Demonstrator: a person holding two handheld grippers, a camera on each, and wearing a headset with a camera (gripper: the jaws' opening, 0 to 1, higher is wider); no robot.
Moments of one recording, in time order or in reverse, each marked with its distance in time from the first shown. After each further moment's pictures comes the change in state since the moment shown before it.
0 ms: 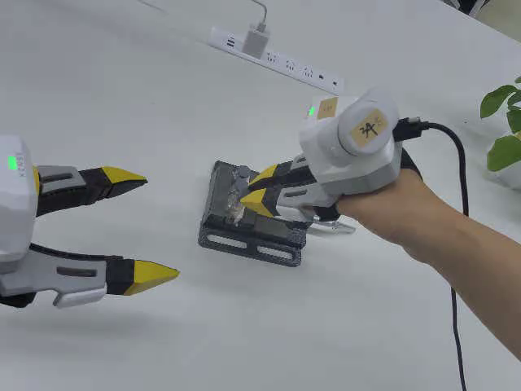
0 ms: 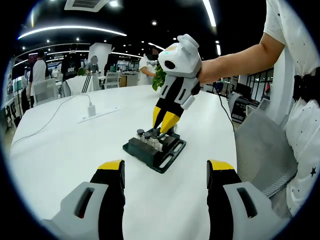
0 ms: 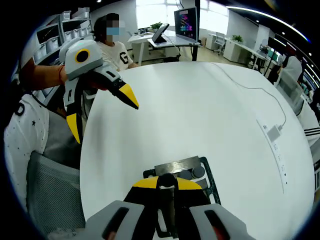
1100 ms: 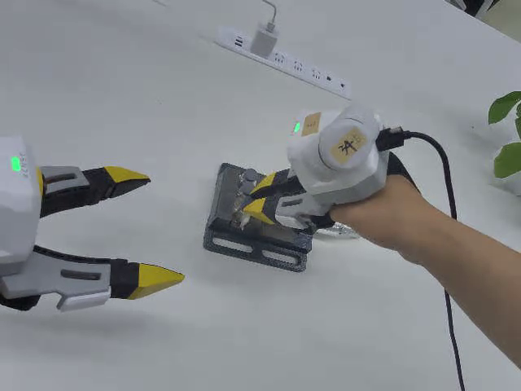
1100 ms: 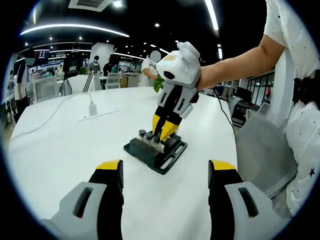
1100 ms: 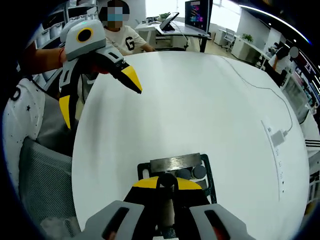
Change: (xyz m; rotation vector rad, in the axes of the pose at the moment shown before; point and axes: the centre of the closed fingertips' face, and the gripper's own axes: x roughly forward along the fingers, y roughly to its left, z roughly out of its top) left arm 0.001 0.004 0.001 -0.016 -0.022 -0.002; right arm 0.013 -0.003 -0.009 -0.100 0.083 -0.005
